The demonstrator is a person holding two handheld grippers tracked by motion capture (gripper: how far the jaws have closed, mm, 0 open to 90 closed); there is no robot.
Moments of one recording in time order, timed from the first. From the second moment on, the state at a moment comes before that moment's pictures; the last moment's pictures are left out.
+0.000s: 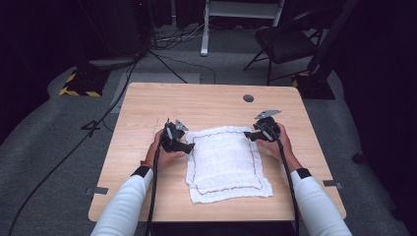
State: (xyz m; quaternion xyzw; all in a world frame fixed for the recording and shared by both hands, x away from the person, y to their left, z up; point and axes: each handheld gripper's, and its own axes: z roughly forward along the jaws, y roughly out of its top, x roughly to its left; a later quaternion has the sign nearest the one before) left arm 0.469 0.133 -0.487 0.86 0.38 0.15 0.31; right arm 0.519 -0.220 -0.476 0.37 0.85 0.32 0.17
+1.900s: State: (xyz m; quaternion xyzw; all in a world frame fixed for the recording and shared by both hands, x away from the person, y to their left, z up) left arm 0.454 0.152 -0.457 0.88 0.33 0.16 0.31; right arm 0.473 -0.202 -0.433 0.28 0.86 0.38 0.16
